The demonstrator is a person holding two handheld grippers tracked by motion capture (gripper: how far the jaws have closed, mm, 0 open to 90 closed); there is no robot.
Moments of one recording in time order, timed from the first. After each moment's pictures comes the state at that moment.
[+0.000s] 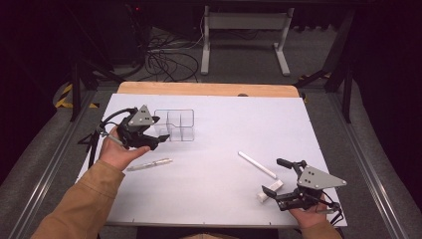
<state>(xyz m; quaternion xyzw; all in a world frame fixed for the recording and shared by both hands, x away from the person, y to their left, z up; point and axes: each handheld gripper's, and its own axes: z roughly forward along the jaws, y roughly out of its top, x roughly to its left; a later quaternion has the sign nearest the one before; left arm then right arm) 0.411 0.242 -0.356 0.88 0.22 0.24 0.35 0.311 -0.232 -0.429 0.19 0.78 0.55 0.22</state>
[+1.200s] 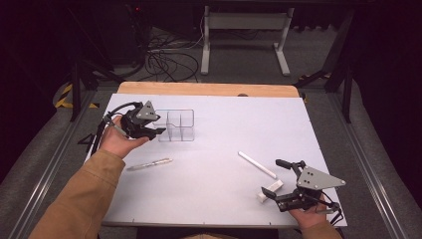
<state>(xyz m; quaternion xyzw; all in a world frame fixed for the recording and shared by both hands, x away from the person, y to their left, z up) 0.452 0.250 -0.371 0.91 0.20 0.24 0.28 0.311 -0.231 -0.430 0.19 0.78 0.55 0.21</state>
